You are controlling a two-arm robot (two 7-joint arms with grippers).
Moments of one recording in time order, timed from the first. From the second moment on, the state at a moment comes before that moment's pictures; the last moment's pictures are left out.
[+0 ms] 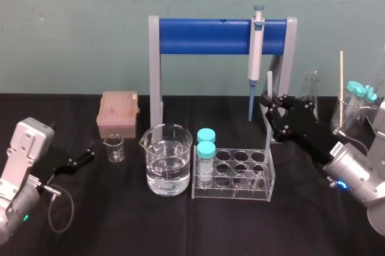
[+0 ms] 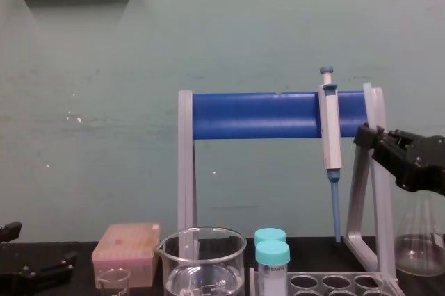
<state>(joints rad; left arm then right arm) -0.20 0.60 0.45 -1.41 -0.25 -0.12 0.03 0.35 0.36 -0.27 -1.19 0.57 -0.45 0.77</state>
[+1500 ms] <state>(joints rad) -0.20 0.60 0.45 -1.41 -0.25 -0.12 0.03 0.48 0.31 -0.37 -0.89 0.53 -0.48 0.87</state>
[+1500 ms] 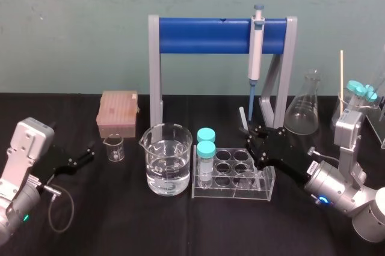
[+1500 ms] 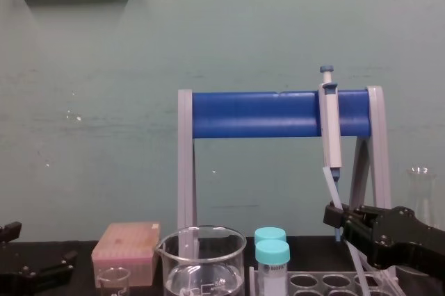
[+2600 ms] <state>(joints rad) -0.20 0.60 0.45 -1.41 -0.25 -0.12 0.03 0.48 0.31 -0.37 -0.89 0.54 -0.48 0.88</state>
